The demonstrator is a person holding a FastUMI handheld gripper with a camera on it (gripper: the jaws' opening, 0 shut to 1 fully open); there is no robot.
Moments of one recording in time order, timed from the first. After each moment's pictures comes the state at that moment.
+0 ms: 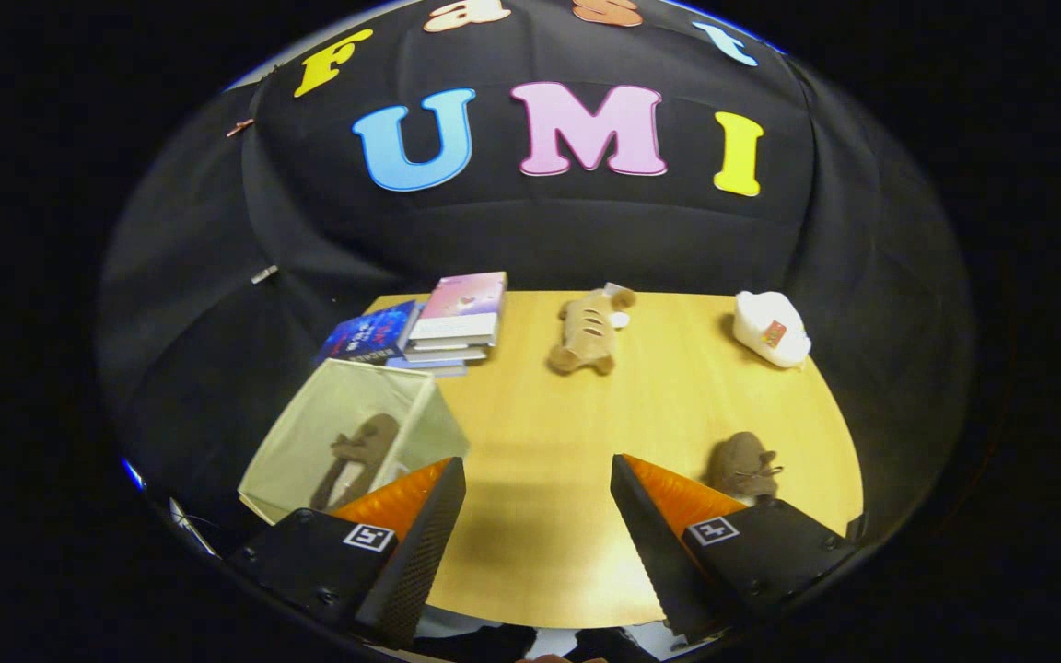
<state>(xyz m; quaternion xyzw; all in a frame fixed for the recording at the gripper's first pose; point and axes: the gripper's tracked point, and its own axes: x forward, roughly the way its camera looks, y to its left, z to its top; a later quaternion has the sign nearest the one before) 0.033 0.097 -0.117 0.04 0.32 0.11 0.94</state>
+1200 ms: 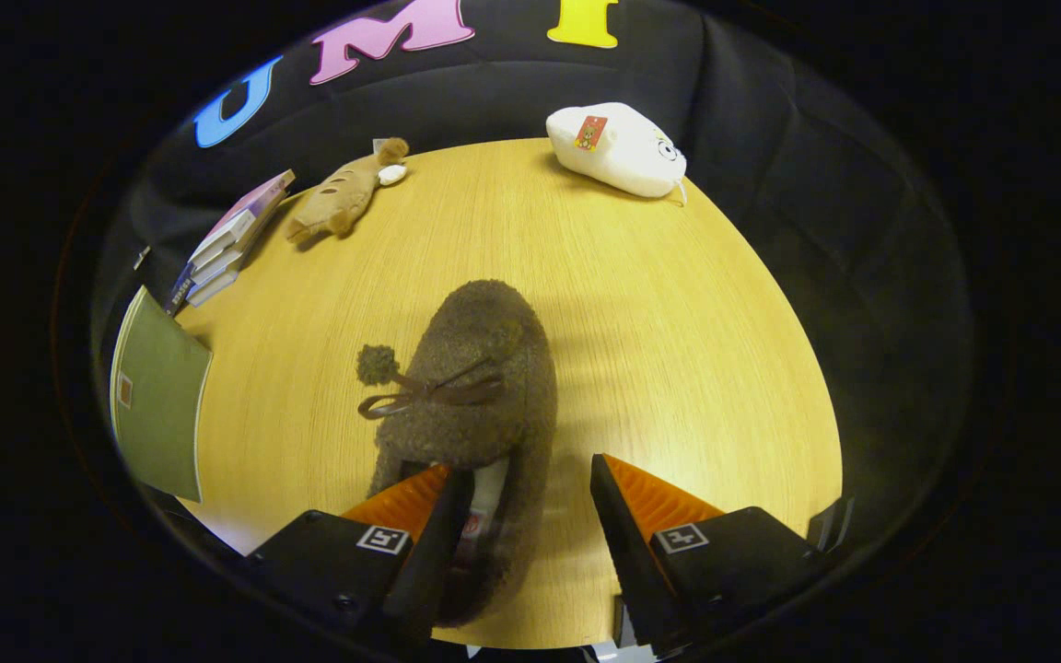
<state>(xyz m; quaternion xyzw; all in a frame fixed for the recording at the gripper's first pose) 0.065 -0.143 -0.346 0.07 0.48 0.02 0.88</state>
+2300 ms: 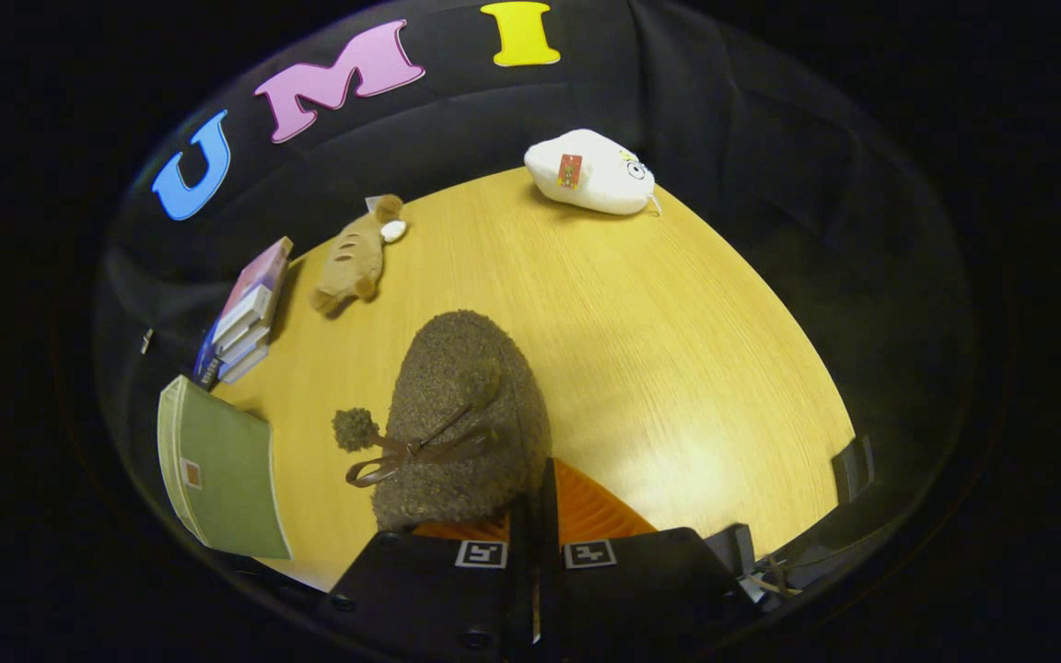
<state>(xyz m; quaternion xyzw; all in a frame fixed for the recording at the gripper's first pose) 0.045 -0.099 -0.256 0.17 0.44 -0.03 0.88</state>
